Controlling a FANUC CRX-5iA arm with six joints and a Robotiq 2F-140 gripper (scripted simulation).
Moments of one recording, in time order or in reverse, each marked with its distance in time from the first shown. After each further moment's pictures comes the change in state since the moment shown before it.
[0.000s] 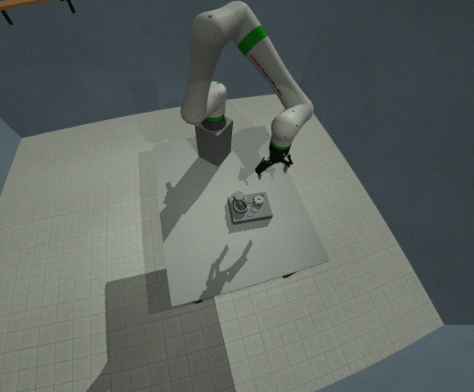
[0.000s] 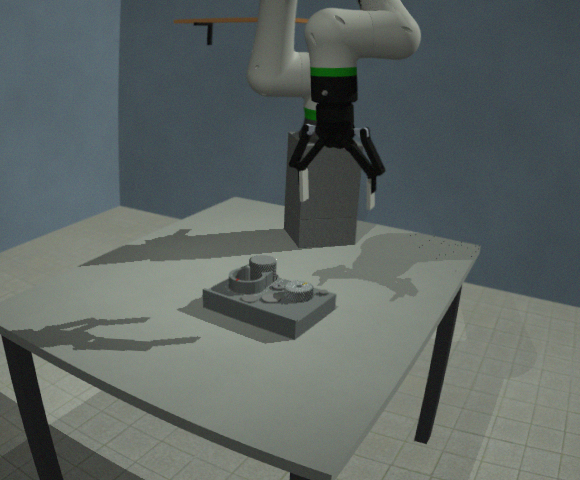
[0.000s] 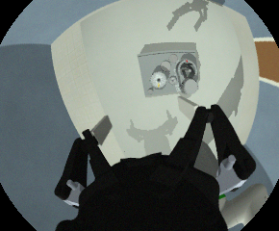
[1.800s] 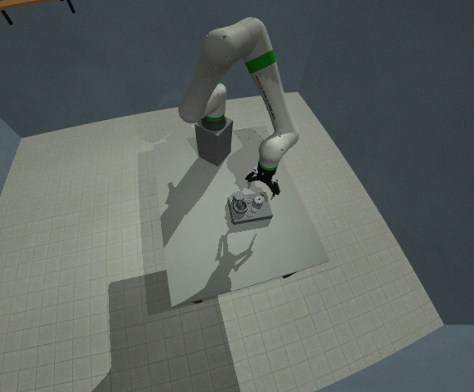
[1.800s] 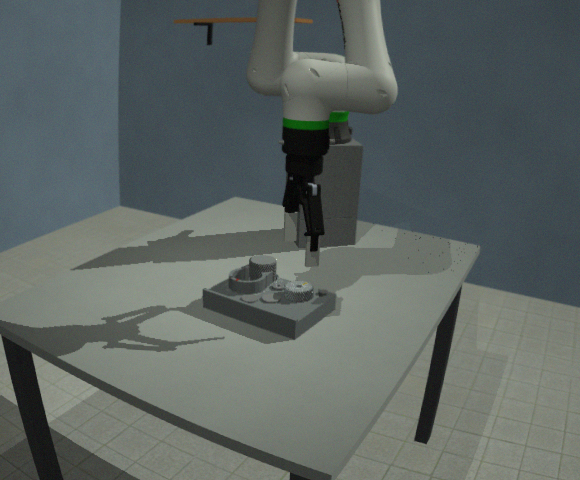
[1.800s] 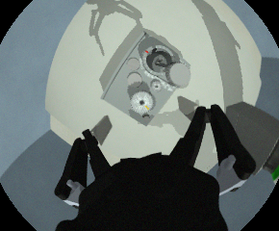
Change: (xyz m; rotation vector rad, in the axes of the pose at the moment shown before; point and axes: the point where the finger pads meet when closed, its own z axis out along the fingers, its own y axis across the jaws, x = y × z) arm 0.036 0.069 0.105 -0.035 0.069 0.807
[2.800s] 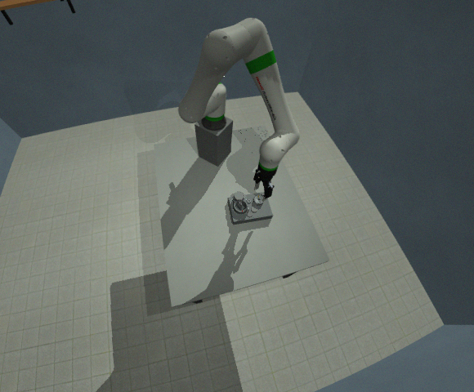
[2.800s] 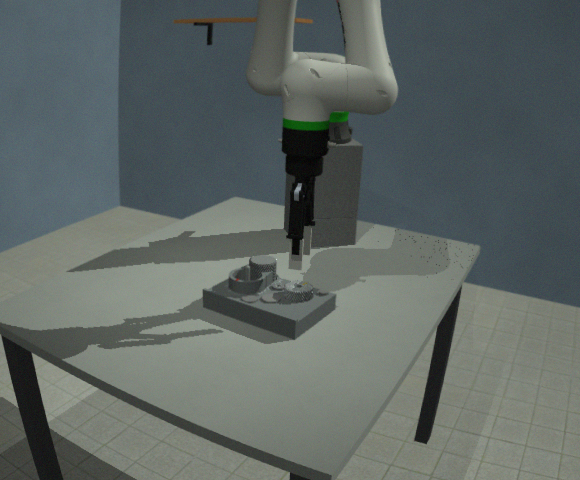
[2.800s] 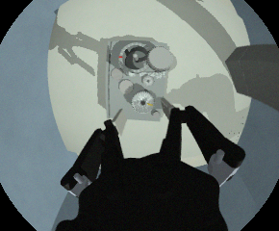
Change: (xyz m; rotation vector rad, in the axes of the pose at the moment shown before) arm 0.001 -0.002 0.001 0.000 0.001 0.524
